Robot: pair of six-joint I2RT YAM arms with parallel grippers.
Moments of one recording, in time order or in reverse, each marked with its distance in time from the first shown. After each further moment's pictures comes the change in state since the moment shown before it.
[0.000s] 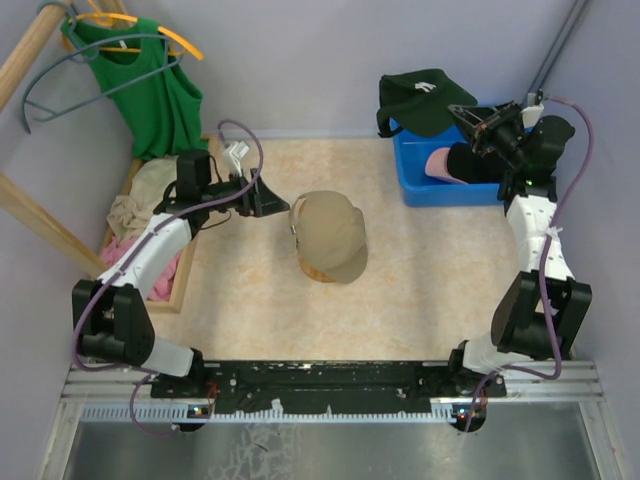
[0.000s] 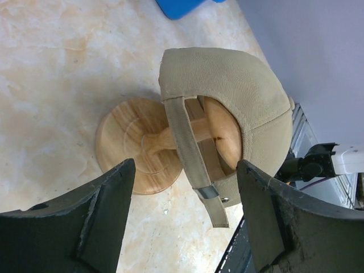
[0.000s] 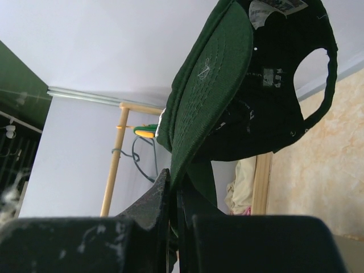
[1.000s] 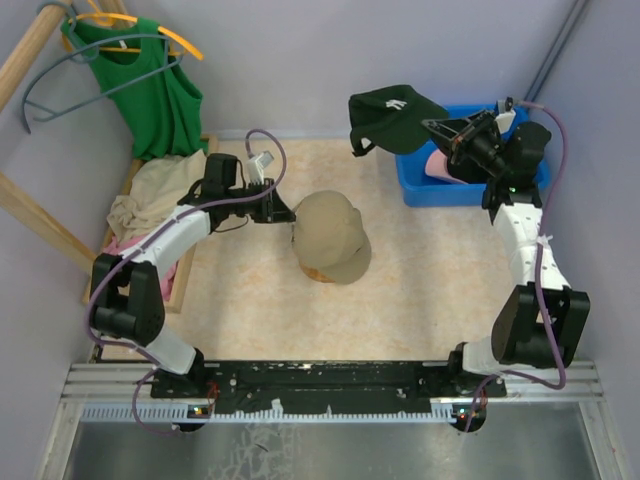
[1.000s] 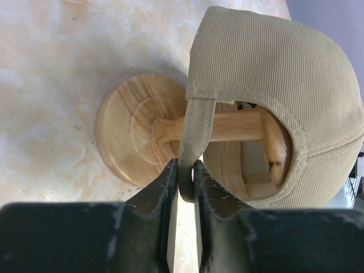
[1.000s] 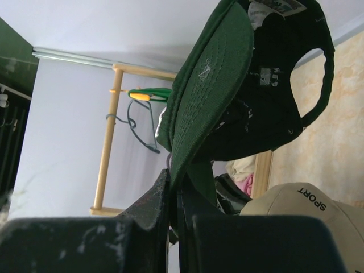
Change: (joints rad) left arm -0.101 0.143 0.050 -0.084 -0.107 0.044; right arm 0.101 -0.062 -0.070 -0.030 -0.017 -0.034
